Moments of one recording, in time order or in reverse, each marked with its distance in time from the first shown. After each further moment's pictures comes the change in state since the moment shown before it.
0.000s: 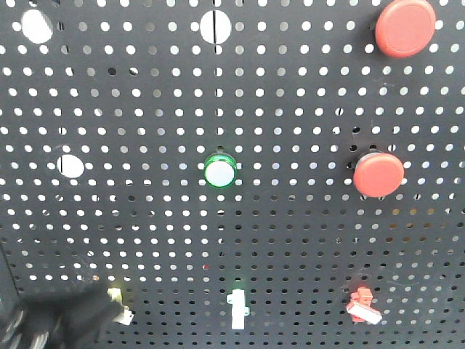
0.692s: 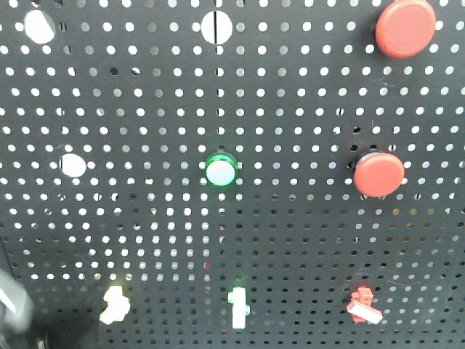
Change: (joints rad) left arm 0.064 0.068 0.074 -0.023 0.226 -0.057; right arm 0.022 0.000 0.000 0.000 0.036 -0.003
